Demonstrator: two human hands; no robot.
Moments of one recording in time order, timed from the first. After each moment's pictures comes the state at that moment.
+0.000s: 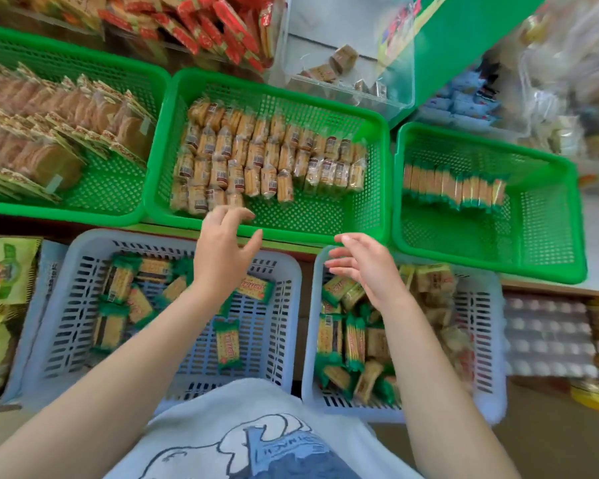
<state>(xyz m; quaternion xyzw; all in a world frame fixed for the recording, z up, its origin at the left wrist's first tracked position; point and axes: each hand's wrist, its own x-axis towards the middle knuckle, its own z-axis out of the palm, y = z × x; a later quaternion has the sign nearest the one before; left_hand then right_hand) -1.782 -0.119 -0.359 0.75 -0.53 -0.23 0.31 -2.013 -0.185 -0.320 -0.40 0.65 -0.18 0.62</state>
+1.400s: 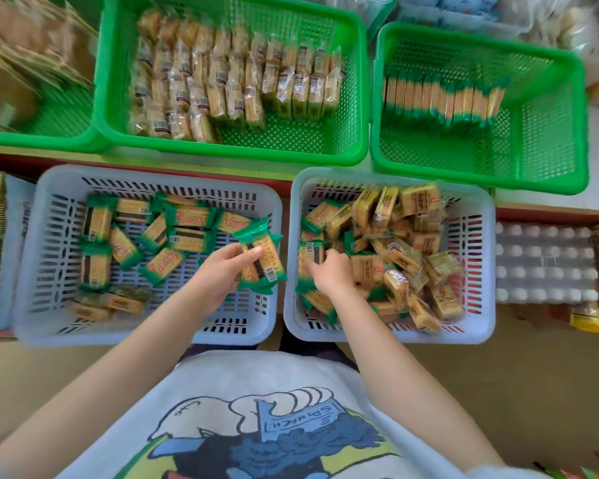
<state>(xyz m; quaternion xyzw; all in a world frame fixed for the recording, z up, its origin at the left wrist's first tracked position) -1.865 -0.005 -0.395 0.62 -0.13 -0.71 0.30 -2.063 -0.063 -0.422 -0.50 0.76 0.13 0.39</state>
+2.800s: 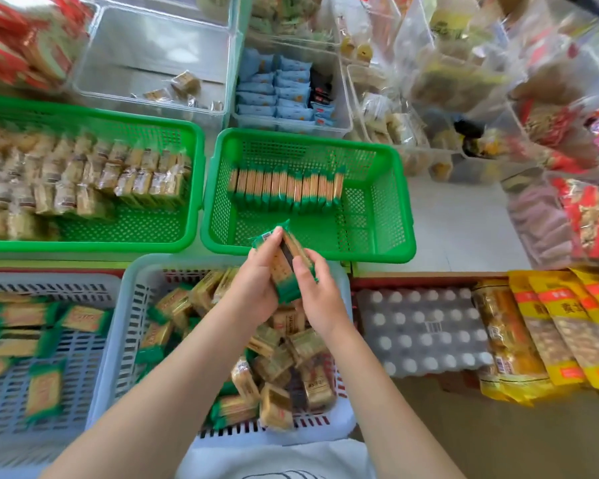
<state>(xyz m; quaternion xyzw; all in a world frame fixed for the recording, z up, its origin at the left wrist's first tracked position) -2.180 -0.189 -0.316 0.43 -0.01 -0.75 0.51 -2.297 -0.172 -0.298 -0.51 0.62 -0.25 0.54</state>
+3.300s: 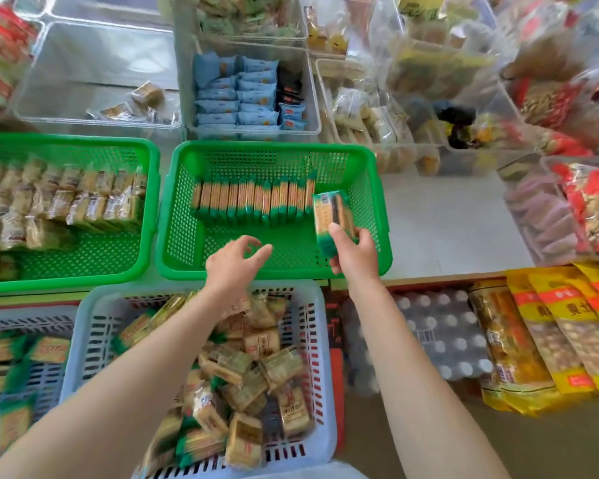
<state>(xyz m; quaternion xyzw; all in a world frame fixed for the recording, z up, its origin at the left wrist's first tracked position) -2.204 -0.271 -0.348 0.74 -0.52 -0.39 0.16 -2.405 -0.298 -0.312 -0.37 0.71 -0.35 0.49</state>
